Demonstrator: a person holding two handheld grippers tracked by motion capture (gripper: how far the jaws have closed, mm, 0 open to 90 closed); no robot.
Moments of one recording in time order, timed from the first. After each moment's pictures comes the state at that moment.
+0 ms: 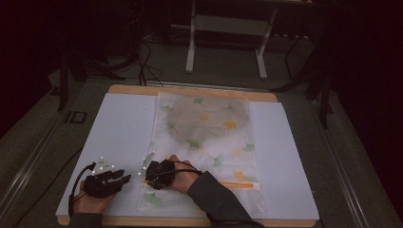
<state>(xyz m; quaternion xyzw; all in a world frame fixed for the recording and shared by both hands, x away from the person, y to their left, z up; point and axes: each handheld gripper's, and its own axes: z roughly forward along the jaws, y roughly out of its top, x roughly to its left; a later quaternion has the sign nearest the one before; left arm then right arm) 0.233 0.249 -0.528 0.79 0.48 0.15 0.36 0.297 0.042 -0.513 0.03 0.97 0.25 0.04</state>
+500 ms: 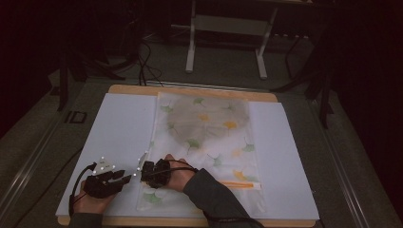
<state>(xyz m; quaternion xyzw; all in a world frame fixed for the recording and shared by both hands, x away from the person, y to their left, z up) 0.233 0.247 -0.529 0.79 0.47 0.15 0.35 0.298 0.056 -0.511 0.01 0.98 0.21 0.04</state>
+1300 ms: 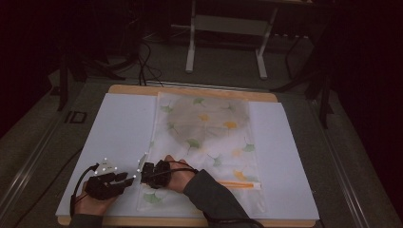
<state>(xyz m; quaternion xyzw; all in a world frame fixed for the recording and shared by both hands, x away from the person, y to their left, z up) 0.230 0.241 -0.526 0.80 0.46 0.12 0.36 0.293 0.055 -0.510 0.01 0.98 0.21 0.04</state>
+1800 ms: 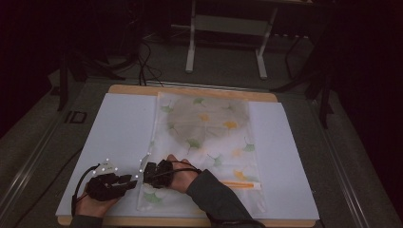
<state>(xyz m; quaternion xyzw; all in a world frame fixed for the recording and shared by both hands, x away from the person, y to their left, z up) 0.228 0.238 -0.521 0.80 0.45 0.07 0.39 0.290 0.047 -0.501 0.00 0.98 0.22 0.05</state>
